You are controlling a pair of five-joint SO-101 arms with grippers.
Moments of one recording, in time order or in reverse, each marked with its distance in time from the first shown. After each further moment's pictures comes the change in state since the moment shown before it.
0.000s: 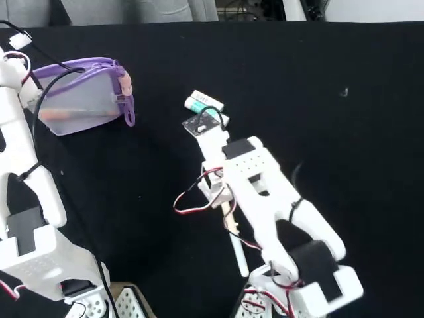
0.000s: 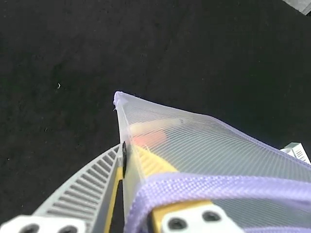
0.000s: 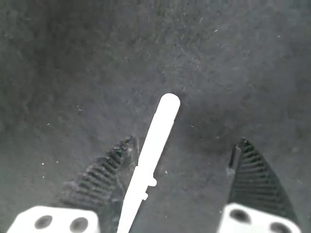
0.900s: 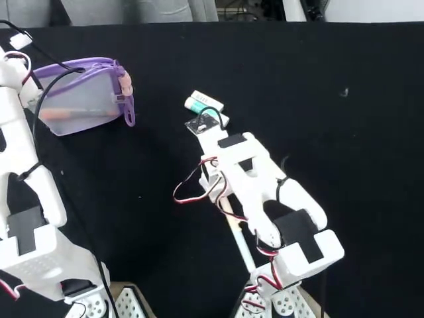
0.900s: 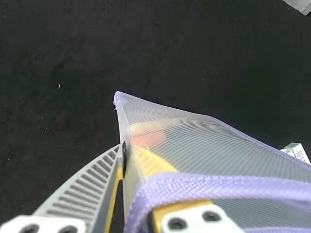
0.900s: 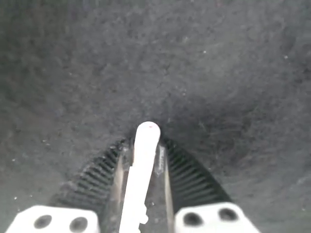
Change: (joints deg) left arm 0.0 0.0 -0.1 0.0 0.0; right arm 1.9 16.1 -4.7 -6.8 0.0
